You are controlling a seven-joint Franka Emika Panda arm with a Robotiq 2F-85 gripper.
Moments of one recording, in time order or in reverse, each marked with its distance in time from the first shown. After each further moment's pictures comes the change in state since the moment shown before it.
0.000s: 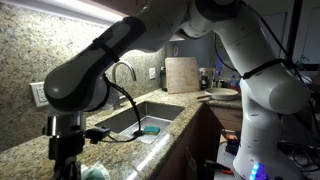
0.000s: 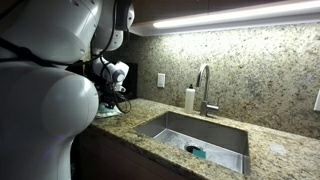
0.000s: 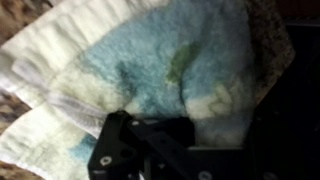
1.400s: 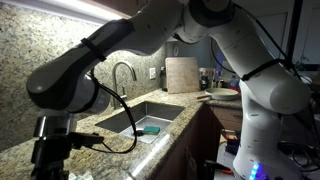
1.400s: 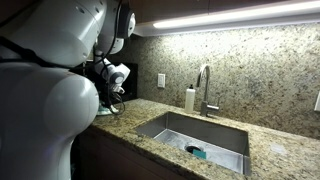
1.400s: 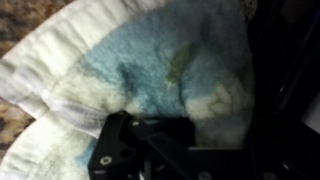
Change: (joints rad) arm 0.012 0.068 0.010 0.089 0.163 0.003 0.052
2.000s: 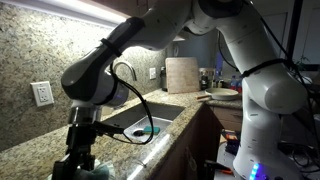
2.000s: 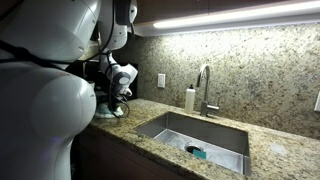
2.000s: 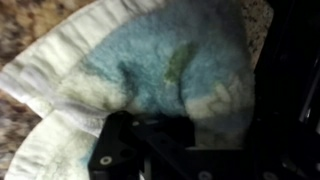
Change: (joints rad) arm -0.097 -0.133 -0.010 -0.201 0.122 0.059 -0.001
